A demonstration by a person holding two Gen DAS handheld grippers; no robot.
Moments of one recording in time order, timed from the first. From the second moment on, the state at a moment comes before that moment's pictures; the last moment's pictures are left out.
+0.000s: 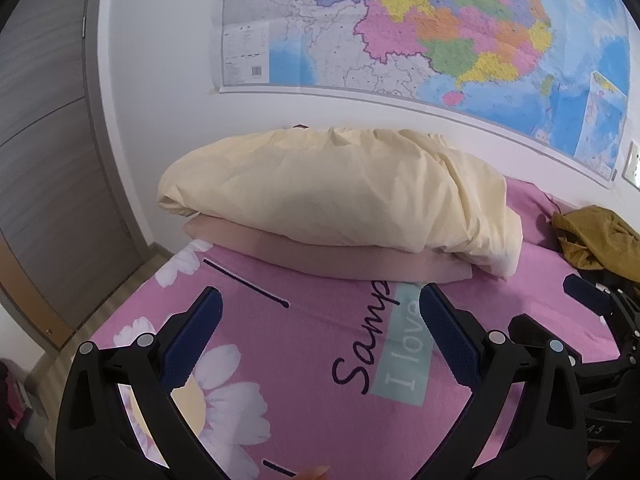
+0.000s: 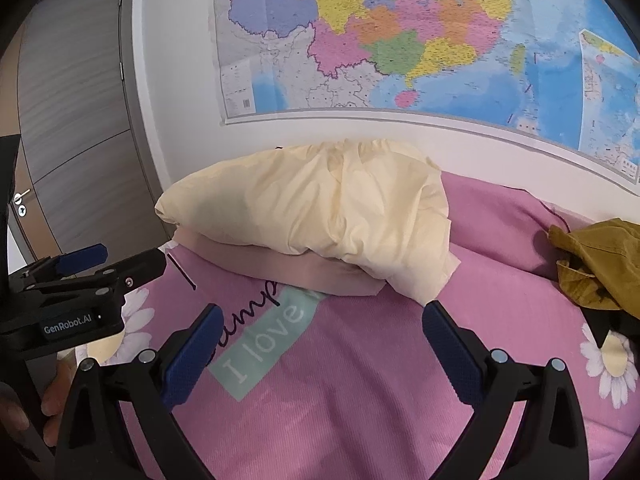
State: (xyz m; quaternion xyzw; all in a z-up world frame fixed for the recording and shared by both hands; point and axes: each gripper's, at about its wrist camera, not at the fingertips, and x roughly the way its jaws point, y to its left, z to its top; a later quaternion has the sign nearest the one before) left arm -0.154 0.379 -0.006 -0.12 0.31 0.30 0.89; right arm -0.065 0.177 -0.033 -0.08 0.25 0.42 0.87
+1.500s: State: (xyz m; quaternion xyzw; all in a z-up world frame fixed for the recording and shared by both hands) left arm -0.168 0.362 -0.006 -0.11 0.31 0.30 0.89; right arm -0.084 0.162 -0.032 -0.07 0.24 0.42 0.87
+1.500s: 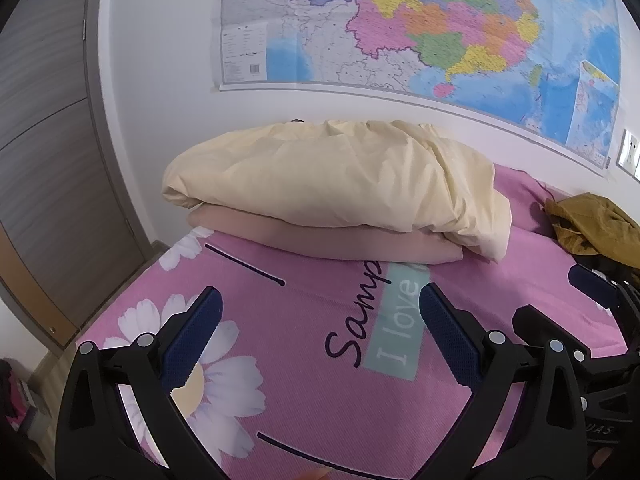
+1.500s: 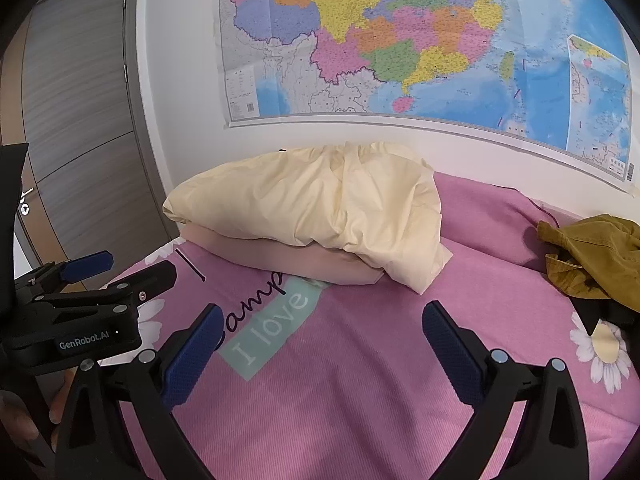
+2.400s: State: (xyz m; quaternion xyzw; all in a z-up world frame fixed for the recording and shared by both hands) left arm -0.165 0.355 -0.004 -0.11 0.32 0.30 0.89; right arm -0.085 0.155 -0.030 -0.06 0.24 0.42 0.87
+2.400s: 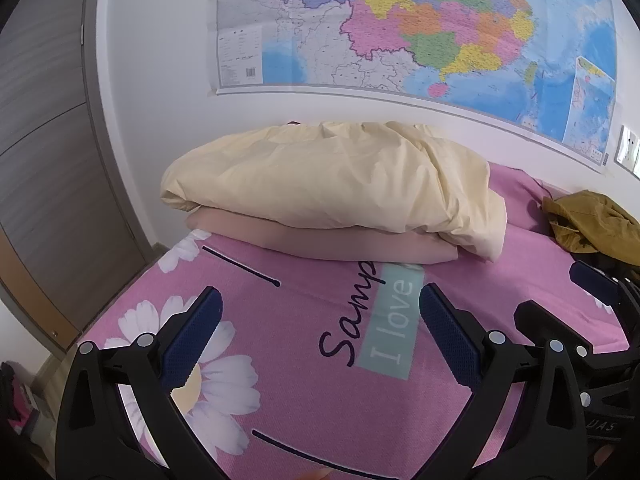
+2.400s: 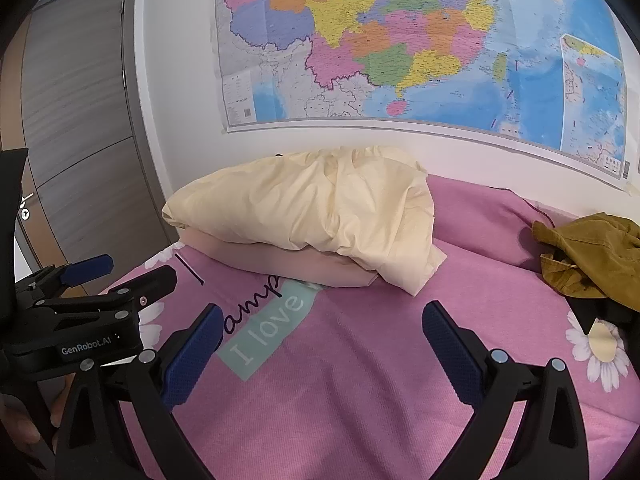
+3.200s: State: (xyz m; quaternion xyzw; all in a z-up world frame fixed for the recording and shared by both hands) left arm -0.166 0.350 -0.007 -0.11 0.32 0.30 0.89; right arm -0.084 0.152 -0.031 -0.06 0.24 0.42 0.87
